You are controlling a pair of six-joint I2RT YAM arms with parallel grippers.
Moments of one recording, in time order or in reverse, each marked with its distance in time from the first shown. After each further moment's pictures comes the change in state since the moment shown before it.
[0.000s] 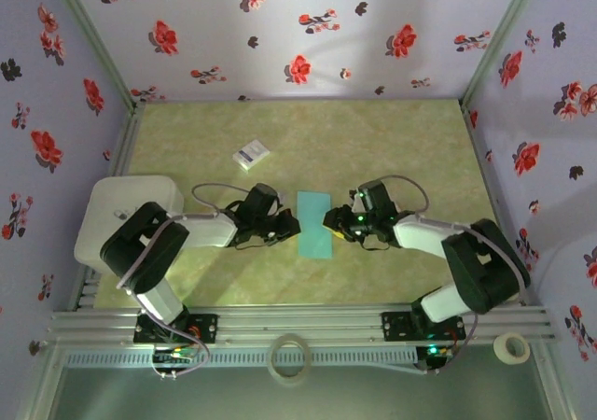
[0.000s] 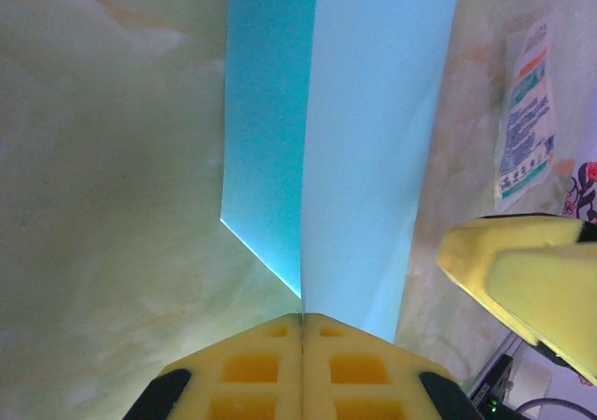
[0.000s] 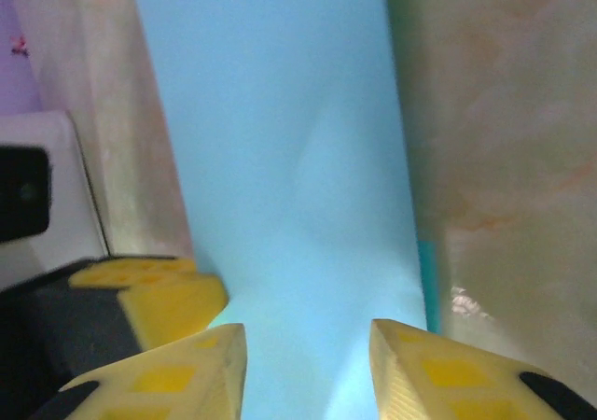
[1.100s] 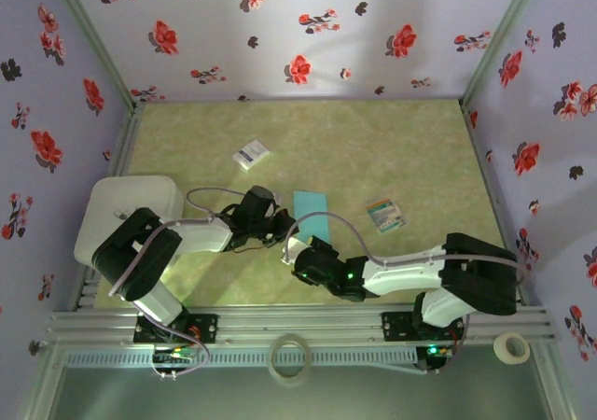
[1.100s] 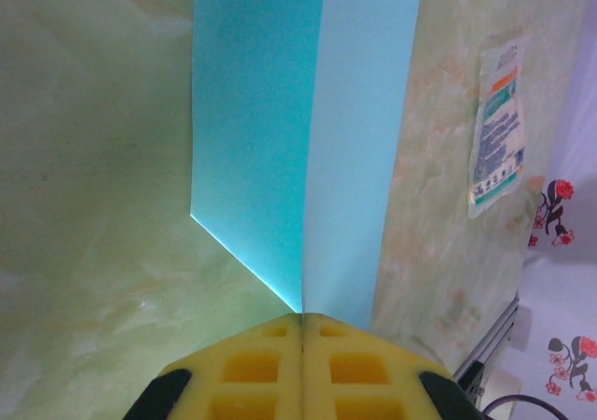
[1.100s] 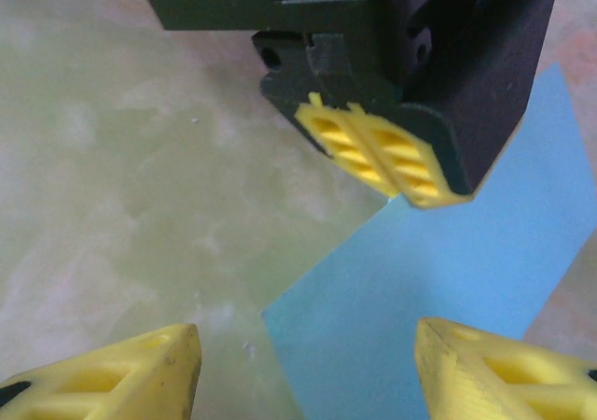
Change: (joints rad) left arm -0.006 -0.051 -0.043 0.032 -0.019 -0.063; right arm 0.801 0.035 0.007 0.030 1.041 -0.977
